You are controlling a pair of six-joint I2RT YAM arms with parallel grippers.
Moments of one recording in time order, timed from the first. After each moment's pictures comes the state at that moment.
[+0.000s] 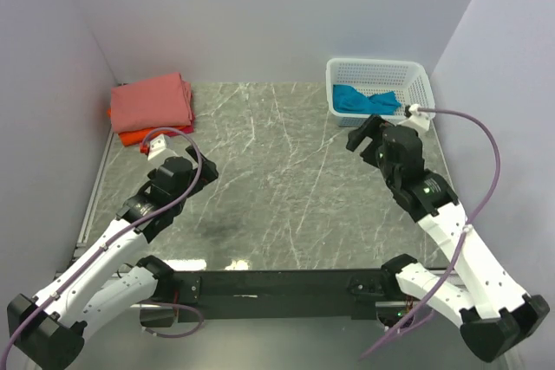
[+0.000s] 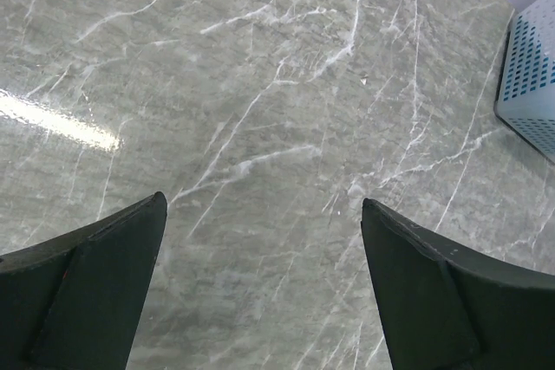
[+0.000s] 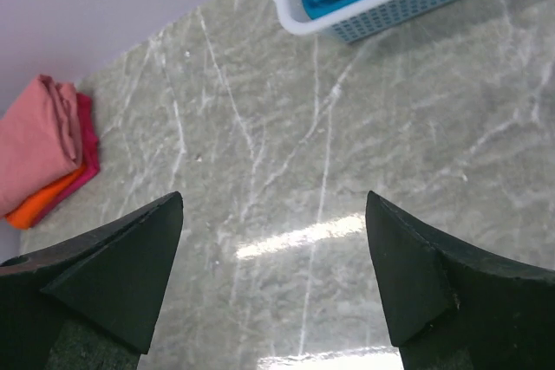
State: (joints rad) left arm -0.54 0.80 0.68 -0.44 -0.47 -0.90; right arm 0.43 0.88 0.97 -0.51 0.40 0.69
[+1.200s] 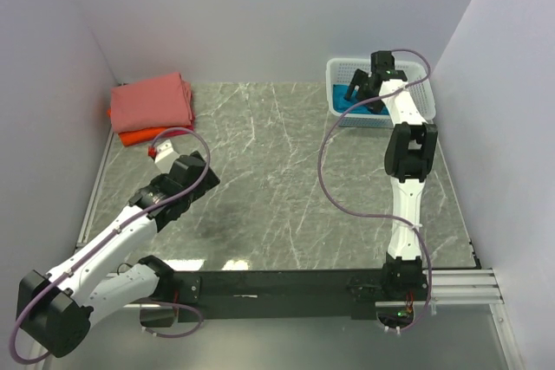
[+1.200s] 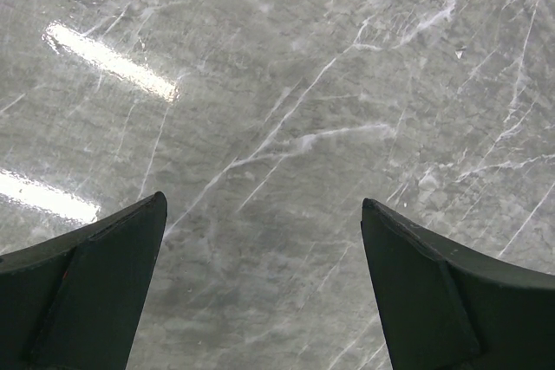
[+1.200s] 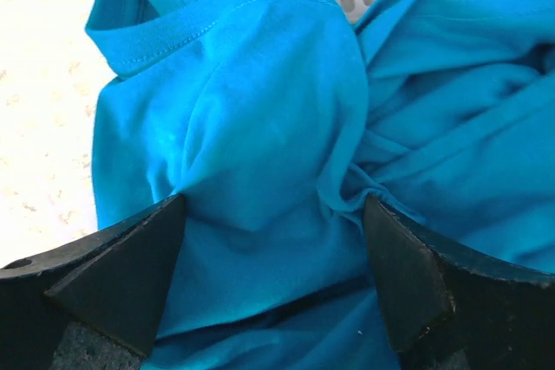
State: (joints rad) left arm -0.54 0.94 0.70 -0.57 -0.49 -0.98; right arm 0.00 2.46 2.29 -0.78 -0.06 0.42
